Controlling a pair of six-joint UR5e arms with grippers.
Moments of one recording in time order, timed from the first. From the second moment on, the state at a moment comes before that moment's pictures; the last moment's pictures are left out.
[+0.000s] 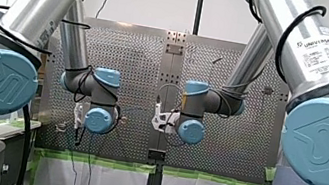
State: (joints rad) left arm -0.55 -1.99 -2.39 -1.89 -2.15 -1.63; right arm 2.37 -1.00 2.02 -1.04 1.83 1.47
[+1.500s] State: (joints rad) left arm -0.58 -2.09 -2.42 -1.89 -2.16 -1.62; right arm 2.39 -0.97 1.99 -1.01 1.86 1.45
